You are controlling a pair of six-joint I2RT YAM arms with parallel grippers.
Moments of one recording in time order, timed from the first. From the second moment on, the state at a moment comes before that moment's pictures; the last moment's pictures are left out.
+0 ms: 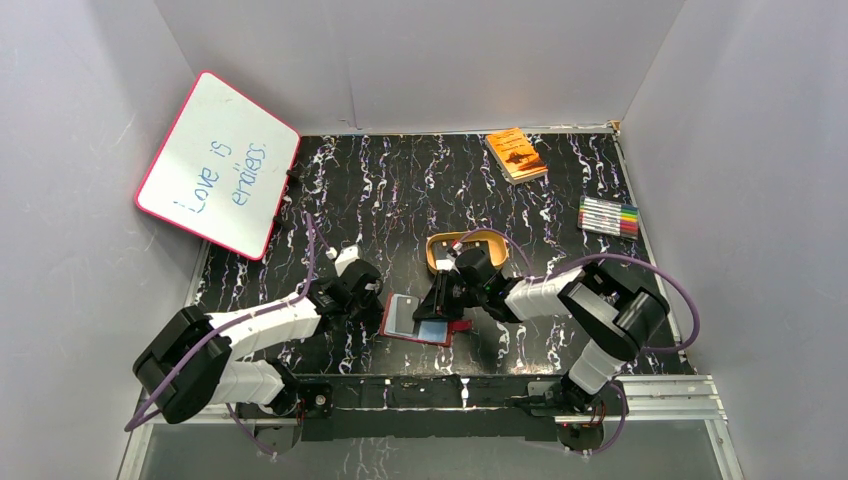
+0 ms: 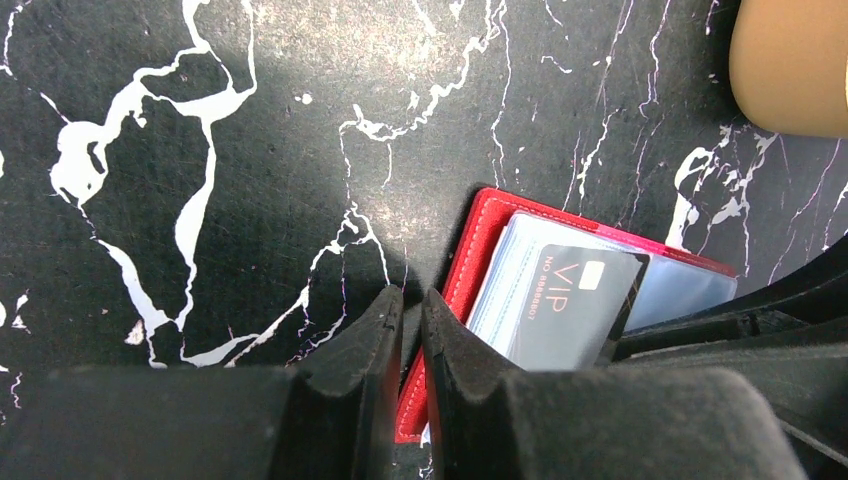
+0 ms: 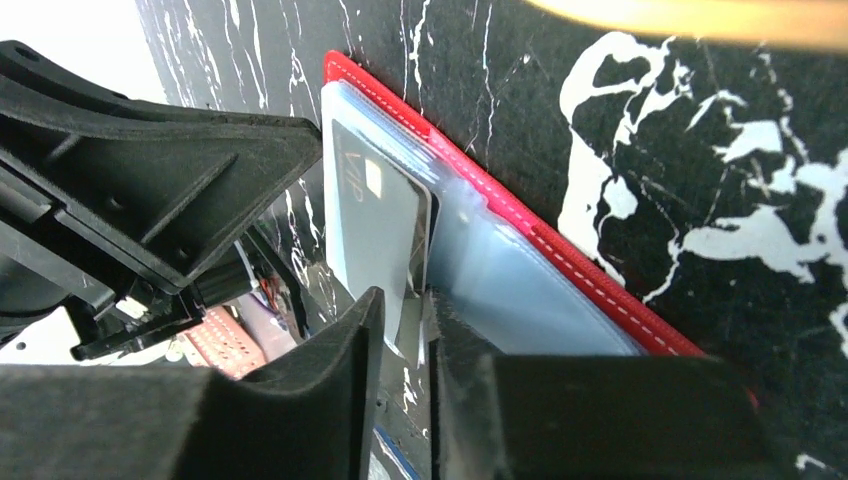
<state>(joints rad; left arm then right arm) -0.79 1.26 0.50 -0.22 -0.22 -0.96 0.84 1.65 0.56 0.41 -0.41 1.07</state>
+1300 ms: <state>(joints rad) -0.79 1.23 0.47 -0.21 -0.19 -0.98 0.87 1.63 0.69 0.04 -0.38 0.89</state>
